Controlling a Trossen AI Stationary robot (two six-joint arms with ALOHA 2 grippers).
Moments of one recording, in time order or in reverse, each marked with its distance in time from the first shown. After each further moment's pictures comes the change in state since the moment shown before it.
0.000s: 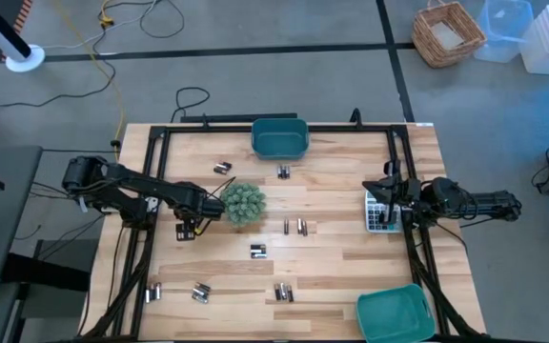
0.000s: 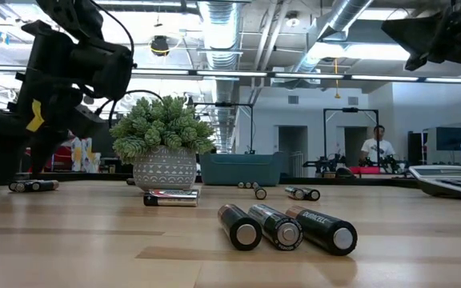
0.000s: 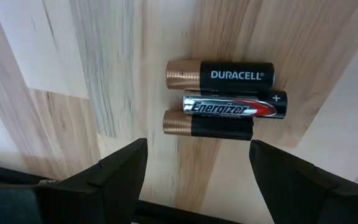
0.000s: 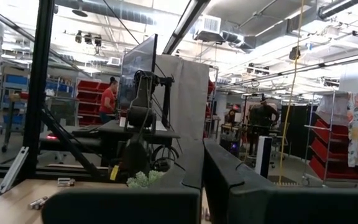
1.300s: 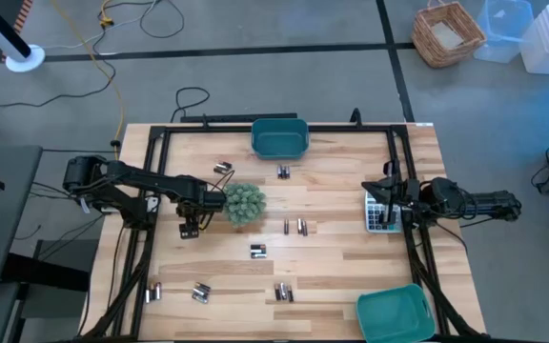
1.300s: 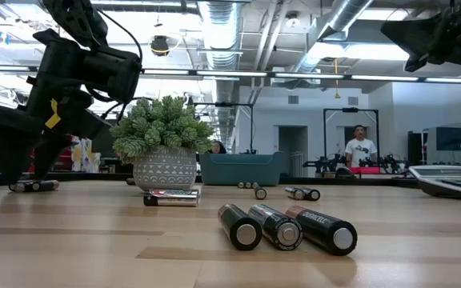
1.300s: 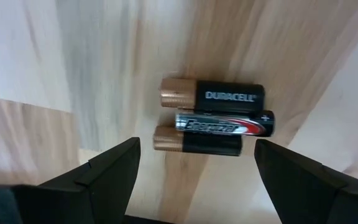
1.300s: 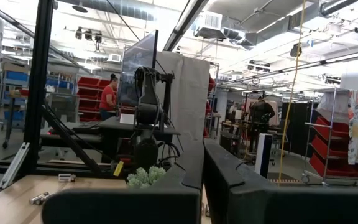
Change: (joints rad) left arm 0.093 0.000 -0.003 0.050 0.081 0.037; right arm 0.000 0.000 0.000 -0.014 0.000 0.000
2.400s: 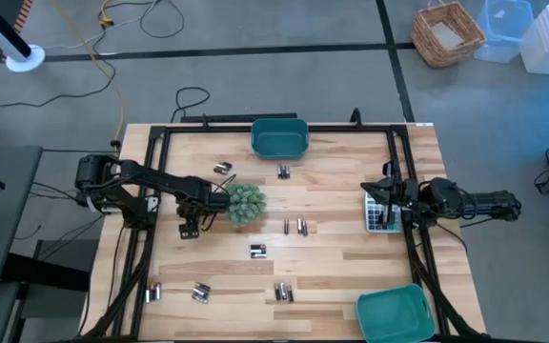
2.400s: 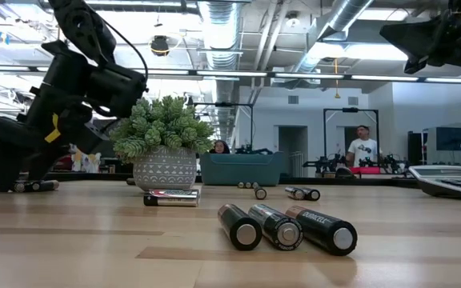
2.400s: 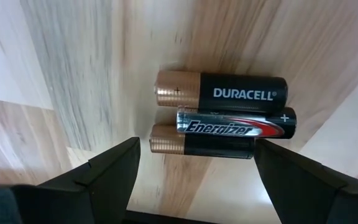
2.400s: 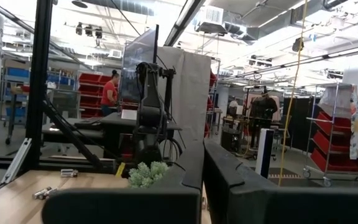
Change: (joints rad) left arm 0.031 0.112 0.000 0.041 -0.008 0.042; right arm 0.000 0.000 0.000 -0.022 0.000 0.010
